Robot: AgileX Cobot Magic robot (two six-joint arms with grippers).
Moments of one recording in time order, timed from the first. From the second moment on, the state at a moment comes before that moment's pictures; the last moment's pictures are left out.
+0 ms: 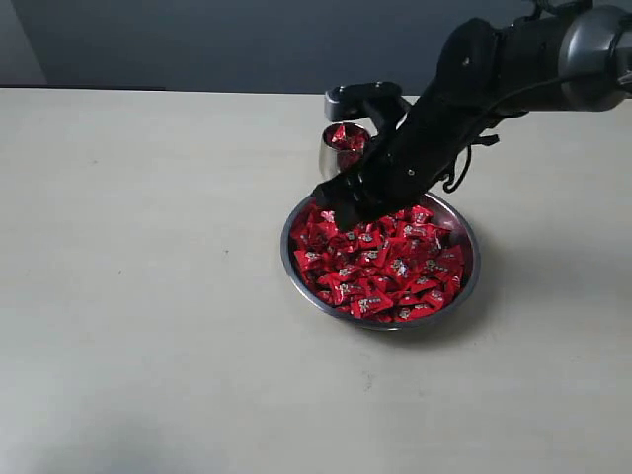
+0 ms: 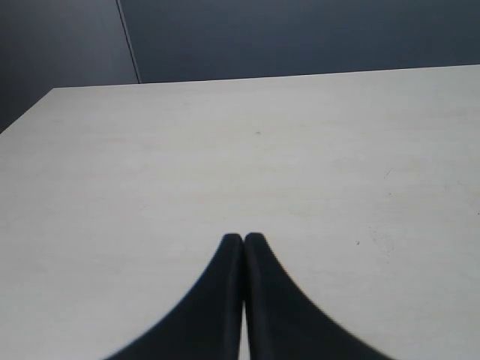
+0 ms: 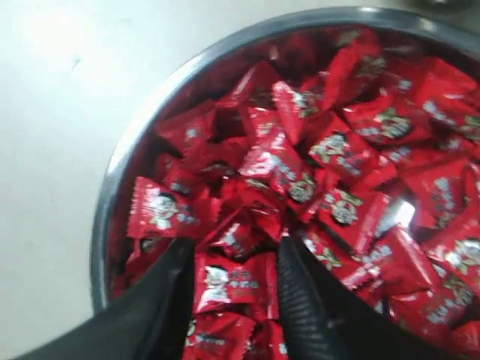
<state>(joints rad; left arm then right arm) 0.19 0.00 0.00 0.03 0.34 0.03 0.62 1.92 -1.28 0.45 0.69 -0.39</state>
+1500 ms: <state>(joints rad) 0.19 0.00 0.00 0.03 0.34 0.03 0.78 2.18 -1.64 0.16 0.97 -0.15</state>
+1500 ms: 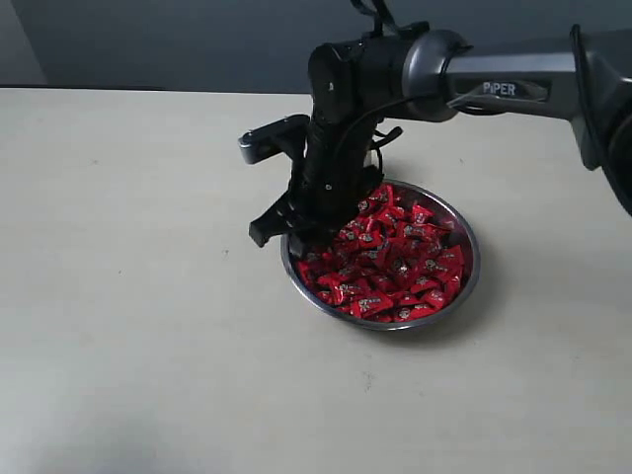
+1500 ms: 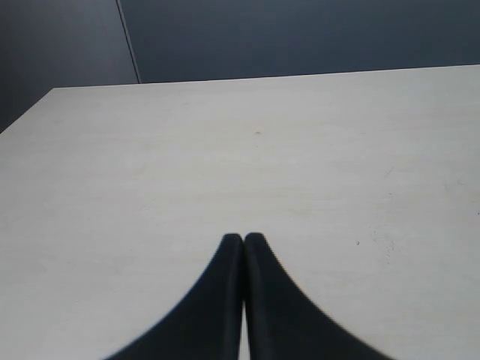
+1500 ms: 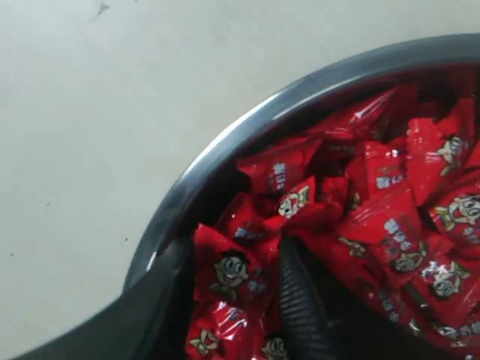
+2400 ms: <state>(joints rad) 0.19 0.00 0.00 0.03 0.34 0.03 0.78 2.24 -1.65 0.13 1.03 -0.14</state>
